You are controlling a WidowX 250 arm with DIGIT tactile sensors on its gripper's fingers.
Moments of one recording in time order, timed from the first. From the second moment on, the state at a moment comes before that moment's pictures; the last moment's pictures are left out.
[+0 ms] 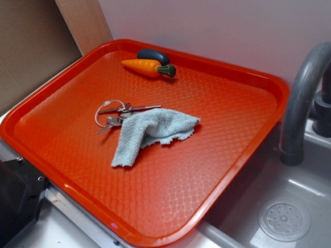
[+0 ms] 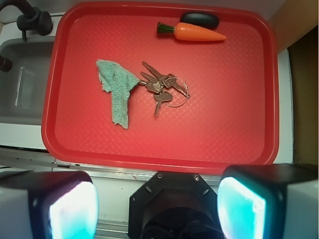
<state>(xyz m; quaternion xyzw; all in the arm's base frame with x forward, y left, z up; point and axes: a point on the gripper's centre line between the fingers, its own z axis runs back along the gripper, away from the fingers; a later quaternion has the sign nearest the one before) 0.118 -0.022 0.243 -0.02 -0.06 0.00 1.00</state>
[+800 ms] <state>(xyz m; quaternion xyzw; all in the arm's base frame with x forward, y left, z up) 0.171 -0.085 0.153 -0.05 -0.07 -0.09 0.99</state>
